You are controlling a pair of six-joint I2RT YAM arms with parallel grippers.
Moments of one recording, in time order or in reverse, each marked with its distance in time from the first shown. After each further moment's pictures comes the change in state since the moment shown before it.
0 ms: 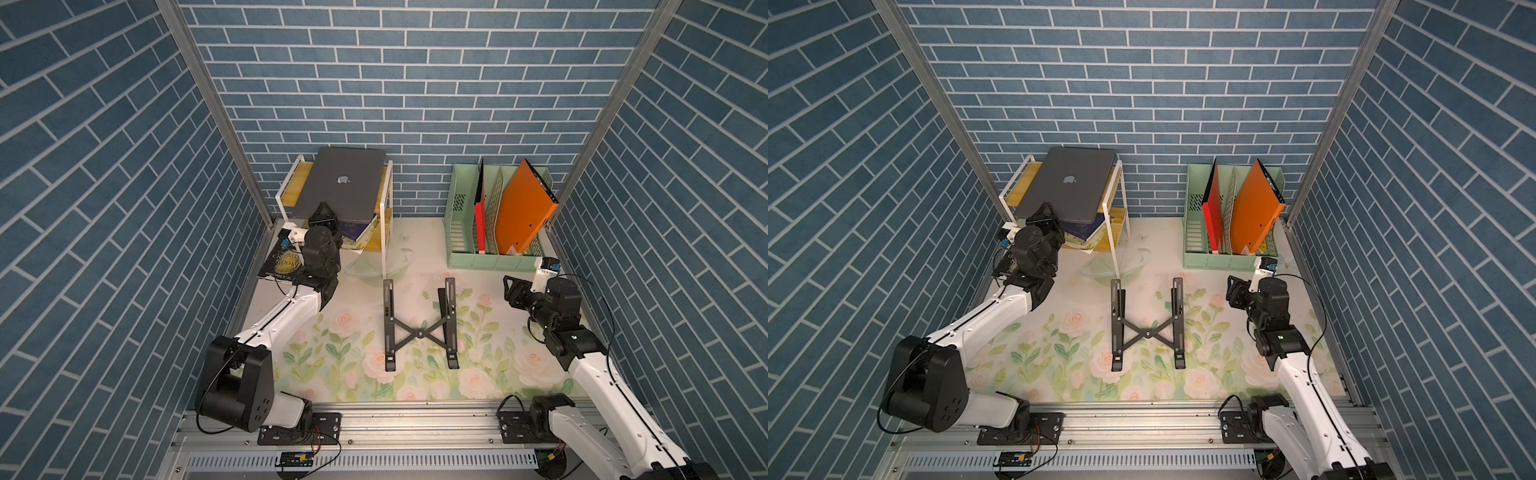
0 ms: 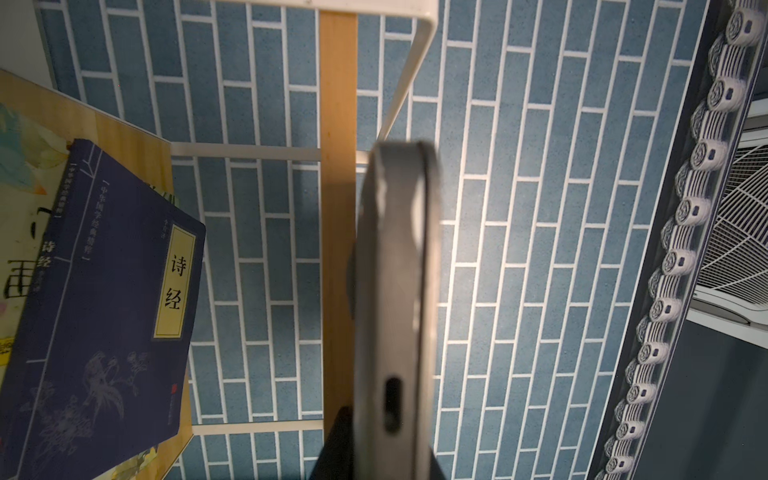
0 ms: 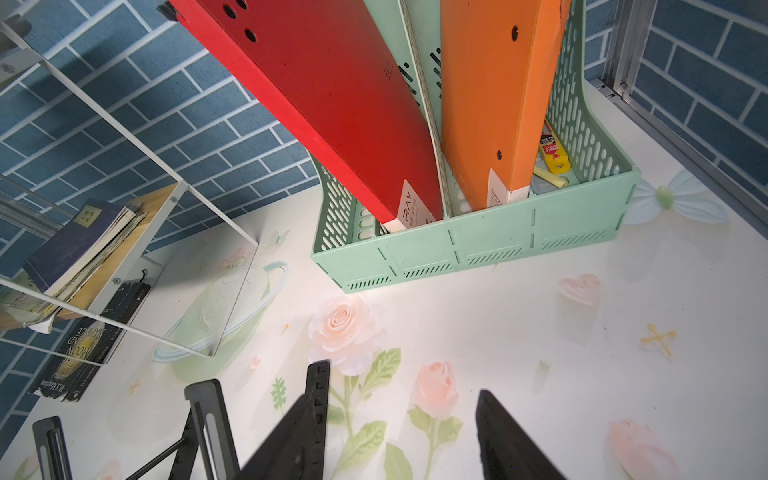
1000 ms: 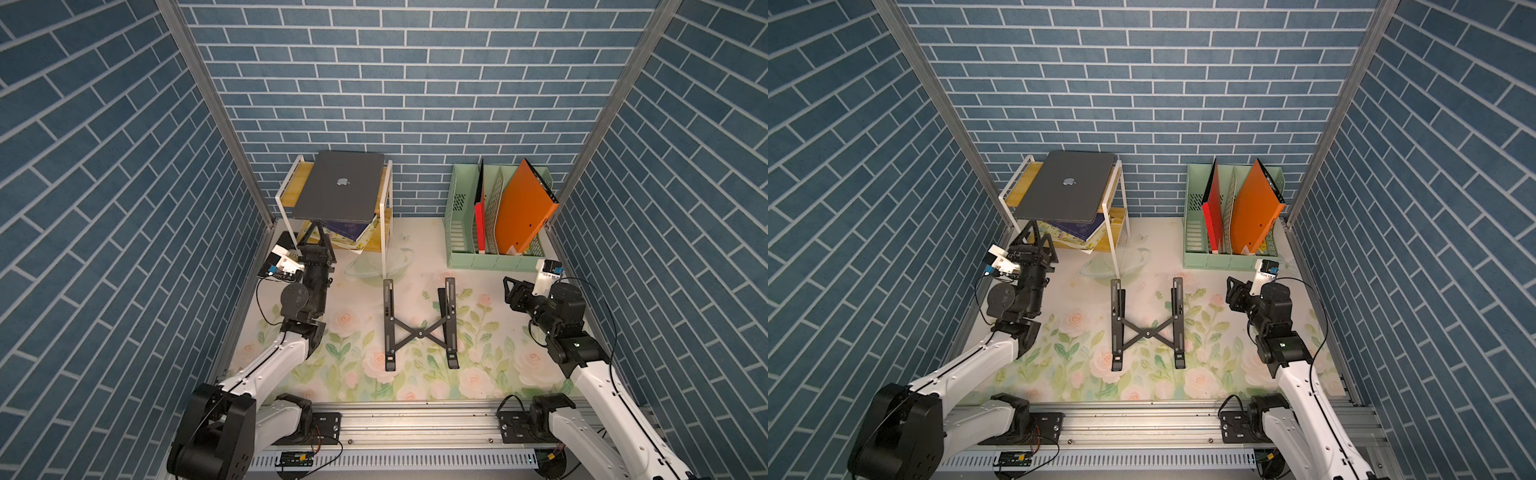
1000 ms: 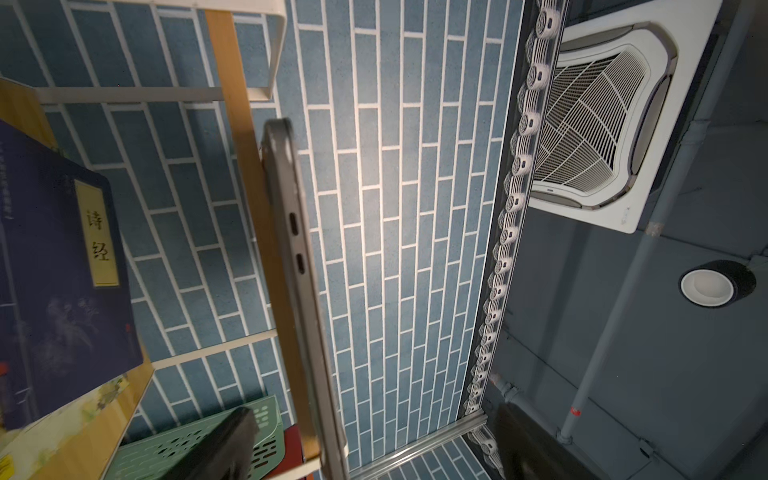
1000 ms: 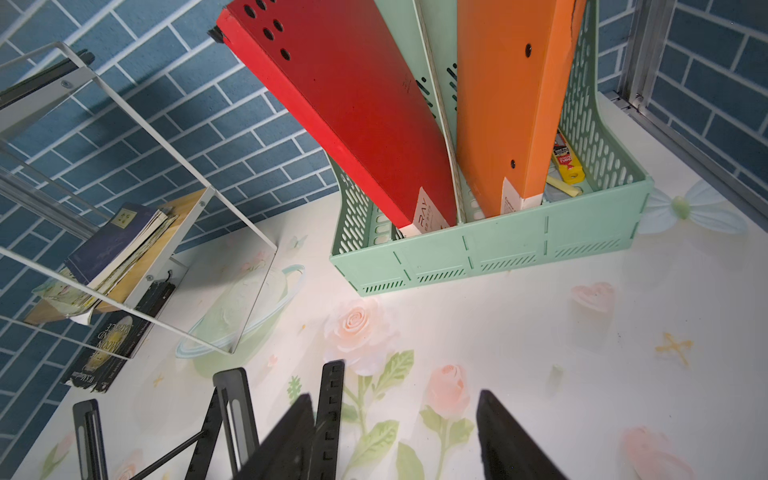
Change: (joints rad) left arm 0.015 -0.316 -0.564 0.532 0.300 0.159; right arm 0.000 -0.076 -0.050 0.029 -0.047 0.002
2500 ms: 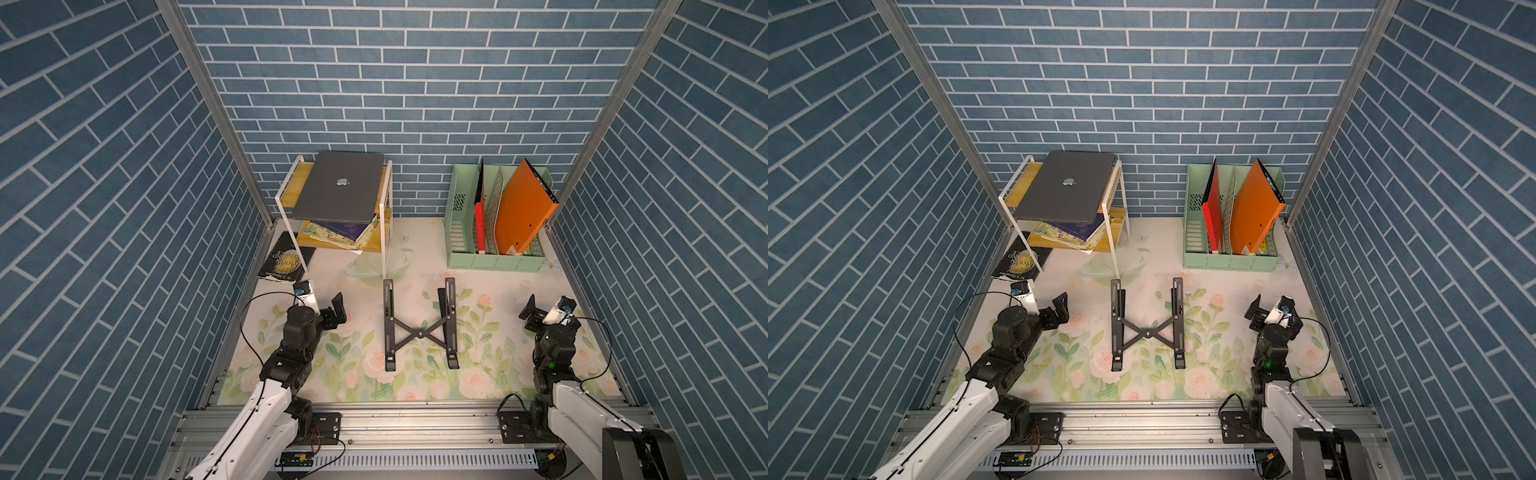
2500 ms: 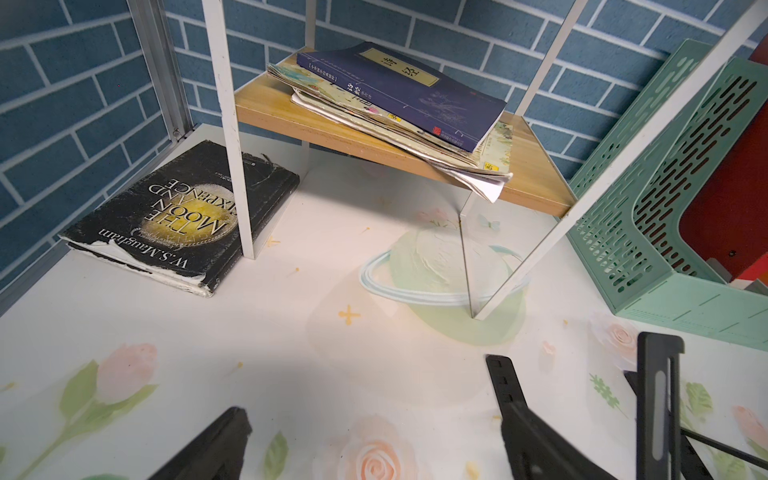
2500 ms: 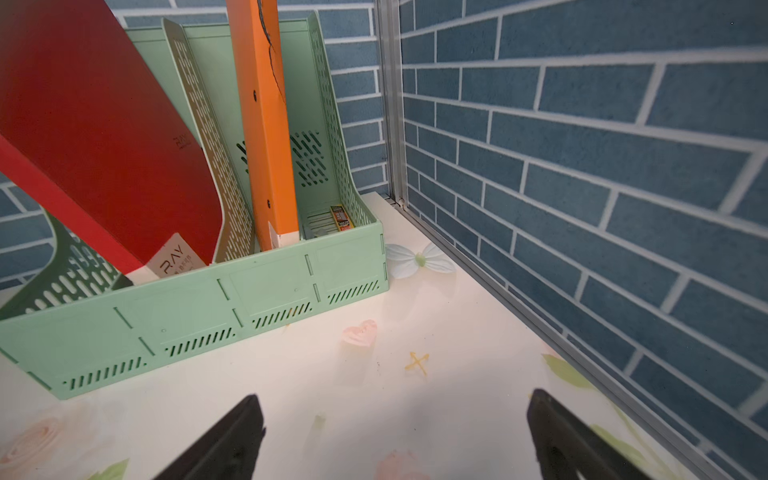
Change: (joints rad) left arm 0.005 -0.427 -0.113 -1.093 -0.017 1.112; right arm -0.151 0.248 -0.534 0.994 0.437 -0.273
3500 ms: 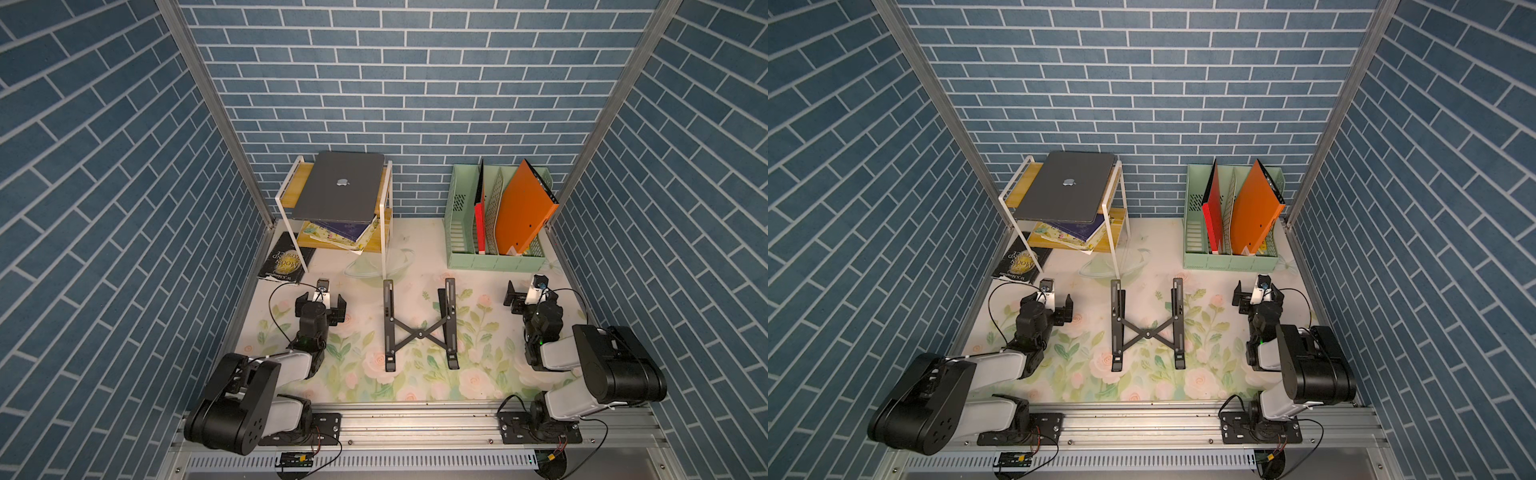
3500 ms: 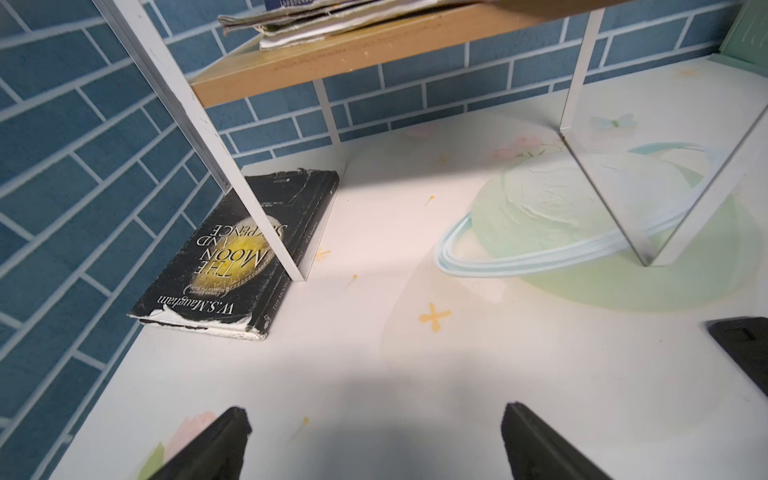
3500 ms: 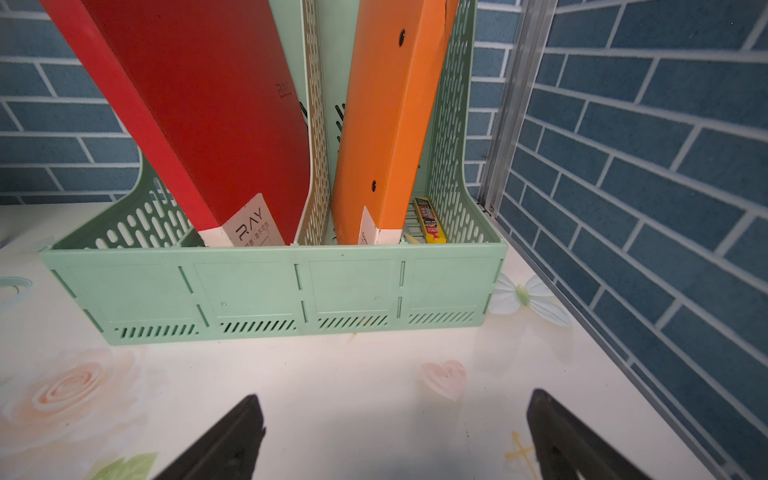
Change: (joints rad) left arm 0.080 0.670 -0.111 0.808 -0.073 0.433; right arm -0.003 0.532 0.183 0.347 -0.239 -0.149
